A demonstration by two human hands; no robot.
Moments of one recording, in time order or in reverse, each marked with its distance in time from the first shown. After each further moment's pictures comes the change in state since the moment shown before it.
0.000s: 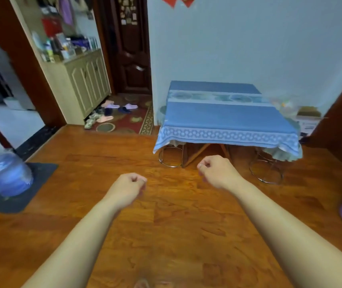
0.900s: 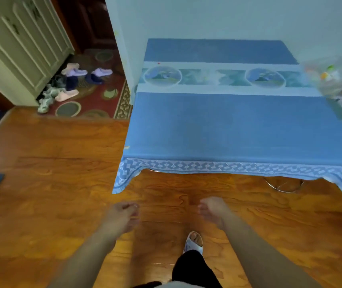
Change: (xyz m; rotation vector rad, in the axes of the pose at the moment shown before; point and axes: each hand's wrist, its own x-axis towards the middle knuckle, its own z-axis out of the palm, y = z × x) left_hand 0.540 0.102 0.178 -0.204 -0.110 -0.515; right_hand 0.581 0.264 0.082 0.757 -0.264 0.876
